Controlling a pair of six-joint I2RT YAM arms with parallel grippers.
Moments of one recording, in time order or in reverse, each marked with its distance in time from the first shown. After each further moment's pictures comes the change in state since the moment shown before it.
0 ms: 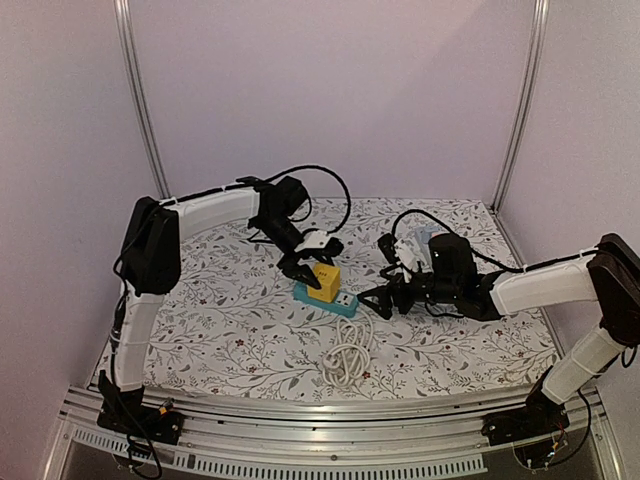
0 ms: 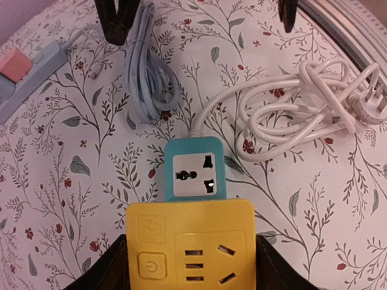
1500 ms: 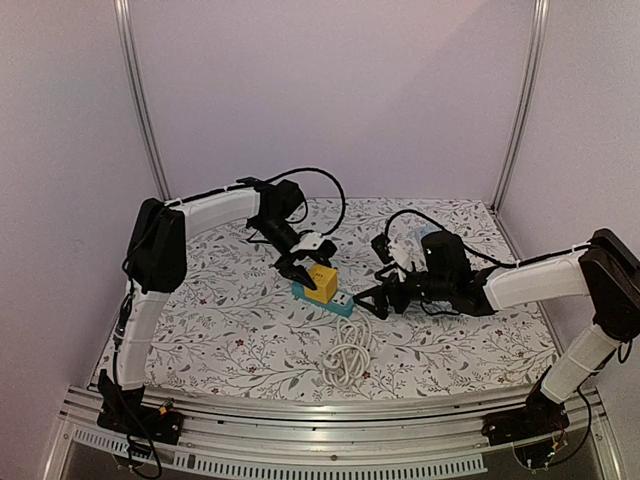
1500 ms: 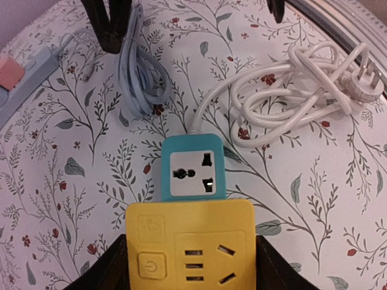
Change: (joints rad) left arm 0.029 0.075 0.066 -0.093 0.023 0.141; right arm 0.000 0.050 0.052 -0.043 -0.039 0.003
